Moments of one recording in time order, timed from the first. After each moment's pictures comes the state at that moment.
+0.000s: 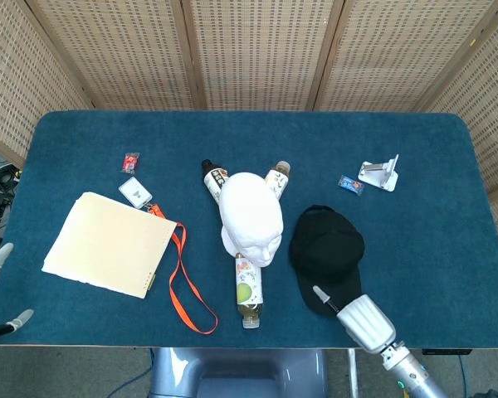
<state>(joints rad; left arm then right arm) 0.04 -0.94 0.03 -1.84 1.66 1.62 0.04 0.22 -1.41 -0.07 -1.45 -1.91 1.27 -0.42</state>
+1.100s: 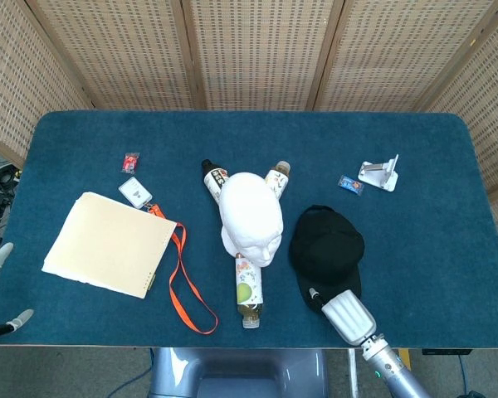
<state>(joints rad) 0.03 -0.94 0.03 -1.84 1.65 1.61 0.04 0.25 -1.58 -0.06 -1.32 -1.82 1.24 -0.53</state>
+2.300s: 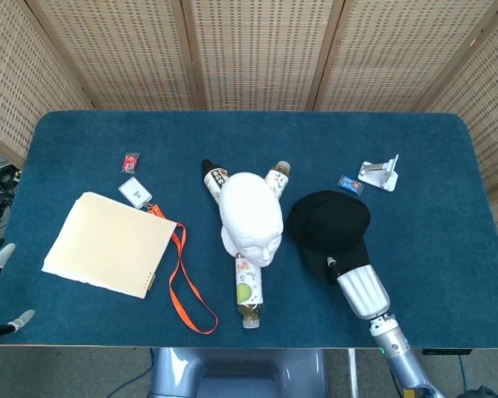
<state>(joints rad) 0.03 -0.94 0.03 -1.84 1.65 1.60 0.04 0.27 -1.65 0.05 -1.17 -1.76 1.42 -0.47</state>
